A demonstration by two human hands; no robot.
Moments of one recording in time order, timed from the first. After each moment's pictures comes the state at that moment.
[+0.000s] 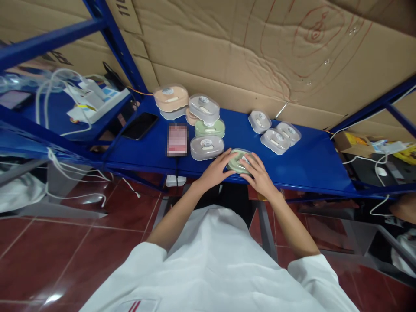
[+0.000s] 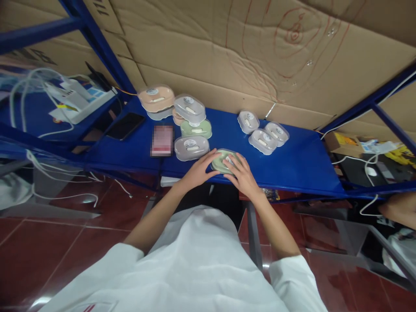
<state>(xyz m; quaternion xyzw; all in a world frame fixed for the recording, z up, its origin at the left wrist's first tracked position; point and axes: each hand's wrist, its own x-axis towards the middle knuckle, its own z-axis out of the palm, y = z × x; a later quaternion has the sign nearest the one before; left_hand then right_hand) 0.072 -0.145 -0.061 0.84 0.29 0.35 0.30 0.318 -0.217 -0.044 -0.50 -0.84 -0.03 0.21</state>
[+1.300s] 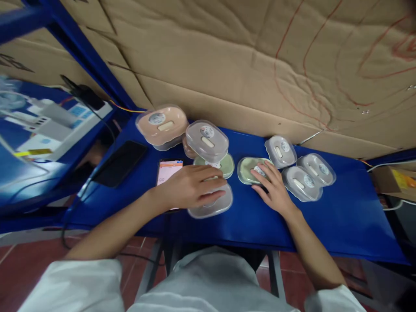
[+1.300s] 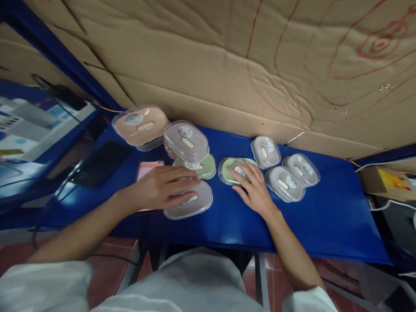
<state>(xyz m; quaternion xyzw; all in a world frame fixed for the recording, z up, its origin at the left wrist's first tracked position) -0.003 0.012 0.028 0.94 0.16 0.28 0.08 0.338 -0.066 -0.031 -0.49 -0.84 -0.01 0.22</state>
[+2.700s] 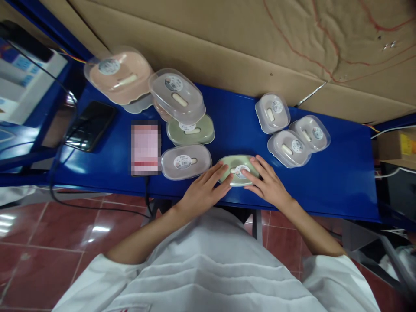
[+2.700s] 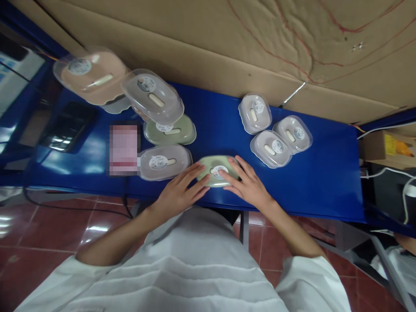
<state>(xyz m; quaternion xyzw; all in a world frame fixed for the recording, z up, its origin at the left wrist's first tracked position) 0.090 -0.128 -0.028 0.92 0.30 0.25 0.03 0.380 -0.154 -0.036 -0.46 -0.88 0.06 0.14</state>
